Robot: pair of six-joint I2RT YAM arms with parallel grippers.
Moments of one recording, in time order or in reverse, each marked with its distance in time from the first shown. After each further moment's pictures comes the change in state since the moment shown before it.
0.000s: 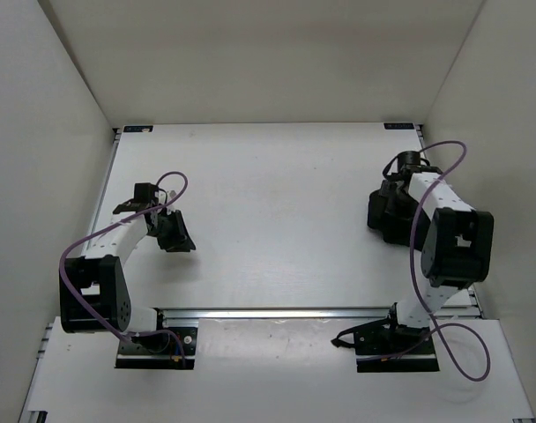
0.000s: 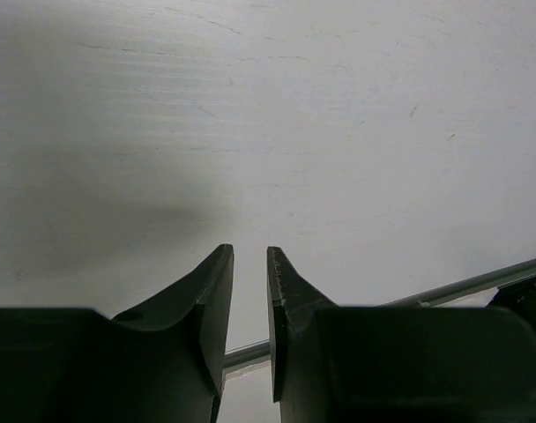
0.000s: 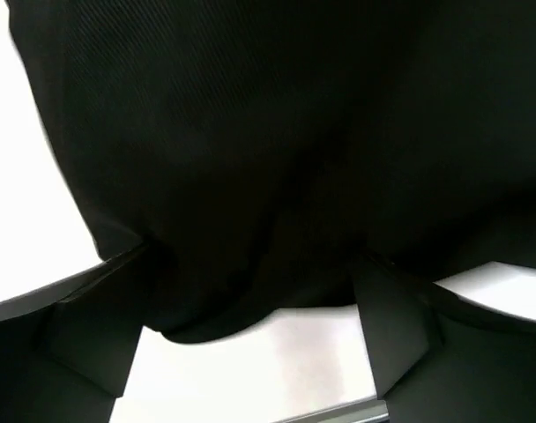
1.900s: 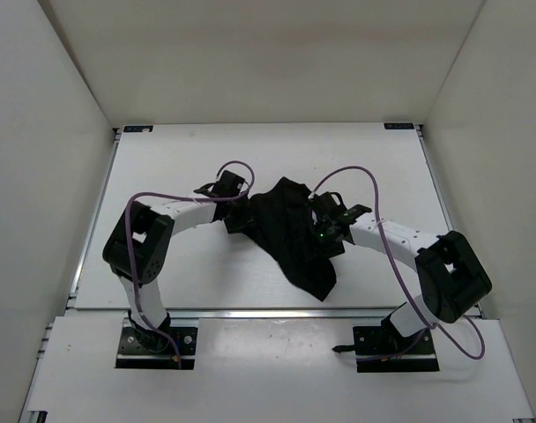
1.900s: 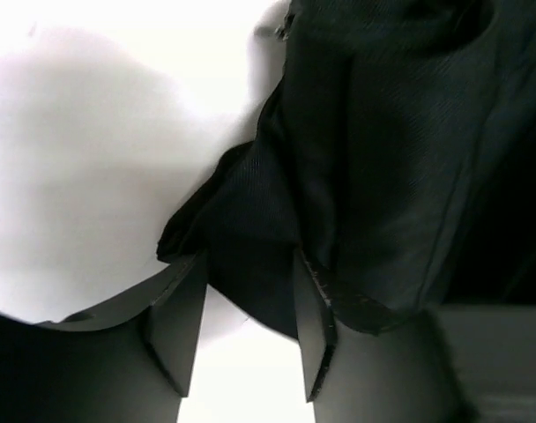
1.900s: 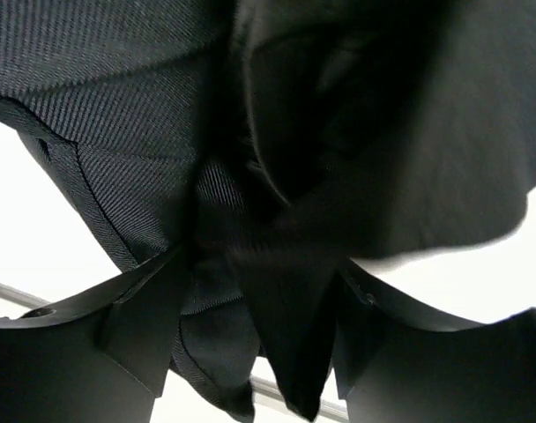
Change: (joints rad) left arm -0.542 0.402 0.227 0.392 -0.304 -0.541; right arm 0.713 -0.172 -0.308 0.193 -0.242 0.124
